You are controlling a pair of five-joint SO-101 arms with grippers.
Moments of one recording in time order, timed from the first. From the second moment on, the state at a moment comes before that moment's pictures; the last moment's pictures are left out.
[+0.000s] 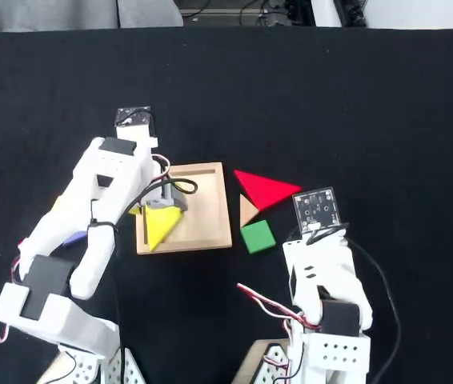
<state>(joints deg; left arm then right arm) 7.2 4.4 23.3 66.7 16.1 6.5 -103.5 96.7 60.0 18.1</state>
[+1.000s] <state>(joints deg) 20.0 15.2 19.3 71.4 10.9 6.5 -103.5 96.7 60.0 18.1</state>
